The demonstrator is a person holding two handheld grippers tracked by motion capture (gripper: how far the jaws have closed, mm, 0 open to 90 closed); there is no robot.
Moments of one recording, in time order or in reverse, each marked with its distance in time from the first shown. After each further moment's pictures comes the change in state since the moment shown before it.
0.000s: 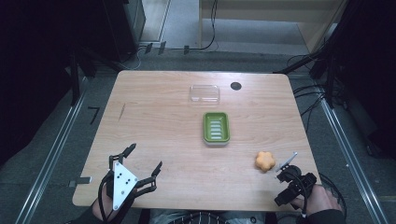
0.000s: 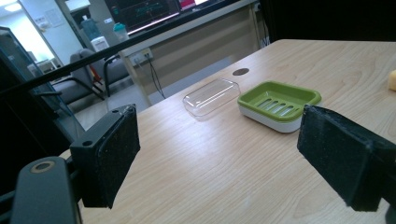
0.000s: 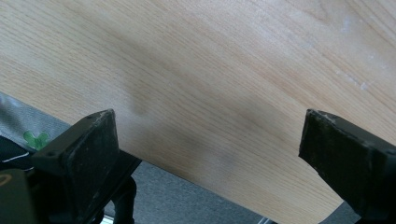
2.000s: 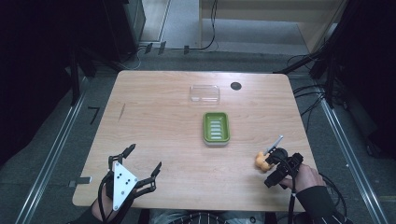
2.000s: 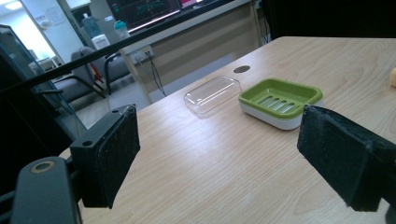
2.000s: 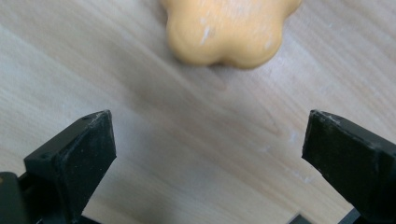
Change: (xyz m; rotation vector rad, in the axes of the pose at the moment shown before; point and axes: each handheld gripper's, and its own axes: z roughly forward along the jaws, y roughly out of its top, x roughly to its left) left arm 0.000 -0.001 -0.001 0.011 0.004 0.004; right arm -0.005 0.055 -0.006 -0.067 -0.044 -0.106
